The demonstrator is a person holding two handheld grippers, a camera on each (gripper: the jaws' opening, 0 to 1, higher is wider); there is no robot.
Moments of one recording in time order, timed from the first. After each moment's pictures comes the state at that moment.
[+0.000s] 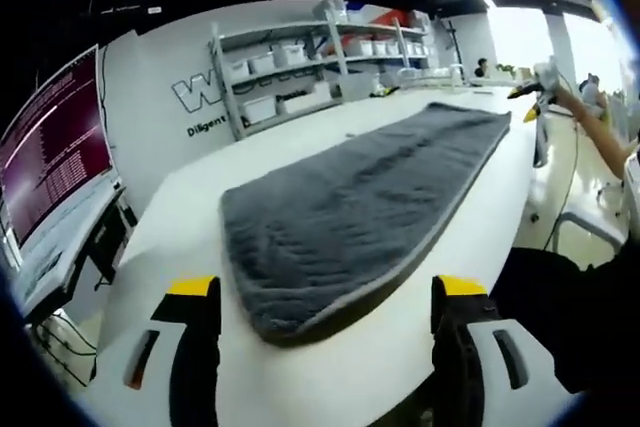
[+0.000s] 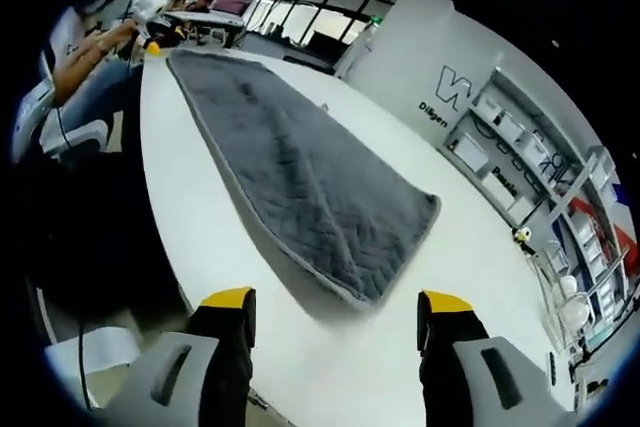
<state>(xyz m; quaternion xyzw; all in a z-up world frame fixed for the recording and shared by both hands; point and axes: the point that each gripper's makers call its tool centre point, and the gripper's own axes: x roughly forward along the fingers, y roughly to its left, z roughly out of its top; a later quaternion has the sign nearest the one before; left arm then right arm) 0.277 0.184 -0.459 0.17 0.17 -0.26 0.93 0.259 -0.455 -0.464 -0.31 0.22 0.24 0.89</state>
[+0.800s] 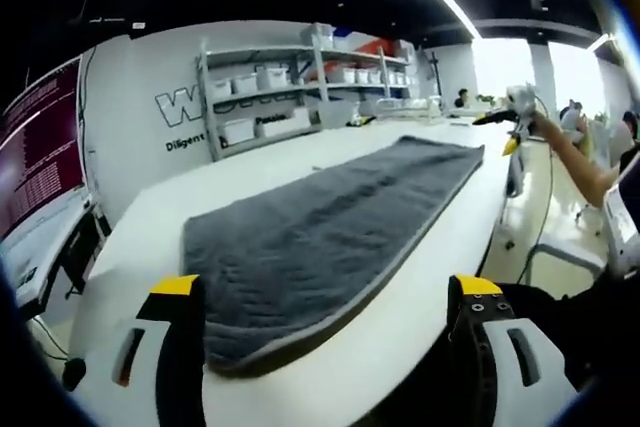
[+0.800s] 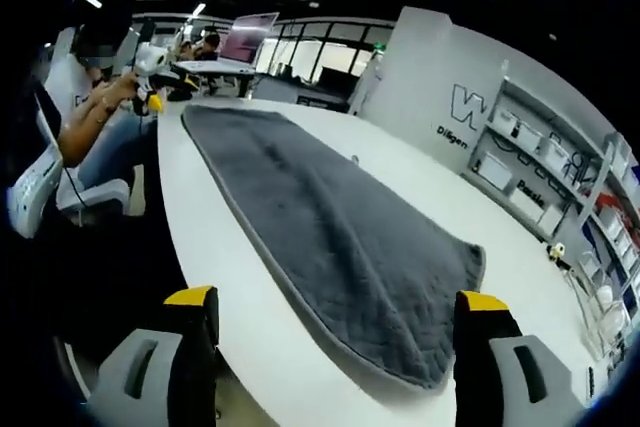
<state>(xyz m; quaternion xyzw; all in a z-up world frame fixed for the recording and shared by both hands) 0.265 0.134 -0.439 0.13 0.14 -0.31 0.93 0.257 -0.344 -0.436 -0.24 0.17 0.33 0.89</state>
